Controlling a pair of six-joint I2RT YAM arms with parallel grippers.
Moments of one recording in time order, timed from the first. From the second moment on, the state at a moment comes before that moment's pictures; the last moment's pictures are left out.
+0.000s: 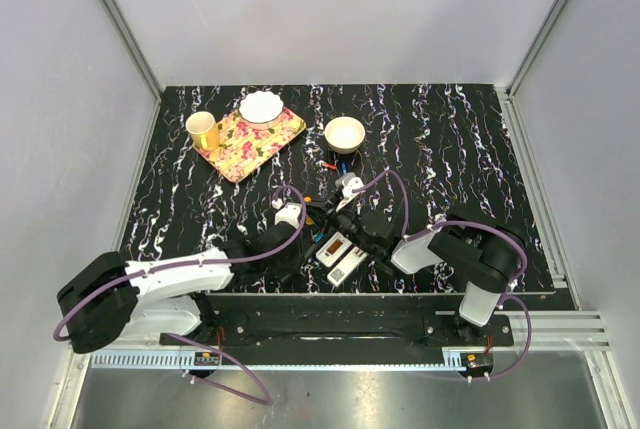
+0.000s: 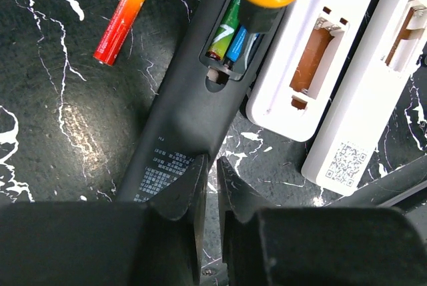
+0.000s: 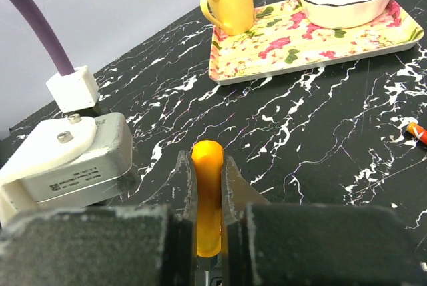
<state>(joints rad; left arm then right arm) -0.98 1.17 0.46 -0.15 -0.22 -0.68 0.96 1.76 0.54 1.31 0.12 0.27</state>
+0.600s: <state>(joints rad) -0.99 1.20 0.46 -0.14 -0.18 -0.69 0.97 1.81 0.54 1.31 0.17 0.26</state>
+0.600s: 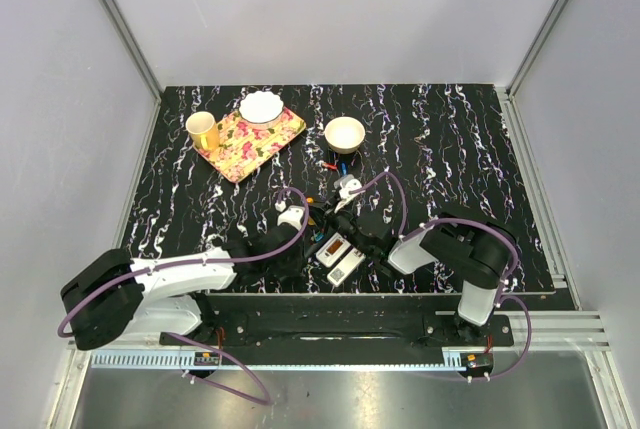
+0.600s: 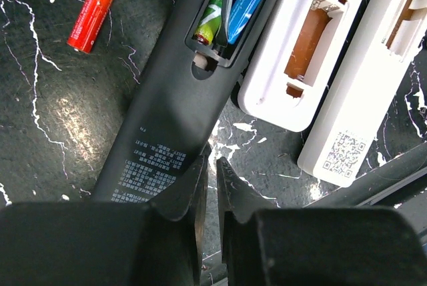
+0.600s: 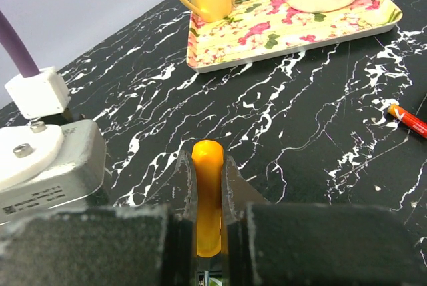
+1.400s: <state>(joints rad) -0.99 1.23 0.46 -0.14 -0.17 -0.69 0.98 1.80 0.52 1.32 0.26 0.13</state>
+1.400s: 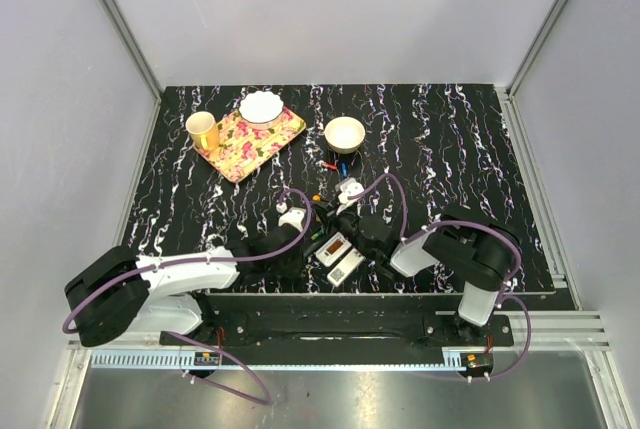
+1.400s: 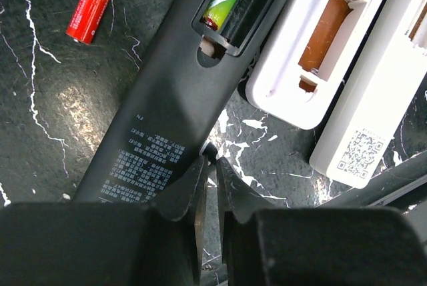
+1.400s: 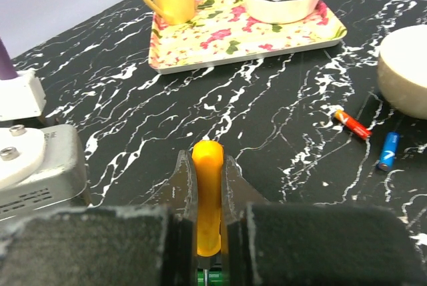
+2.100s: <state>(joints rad) -0.97 1.14 0.50 -0.20 -0.19 -0.65 0.98 1.67 0.48 1.31 0.30 0.10</state>
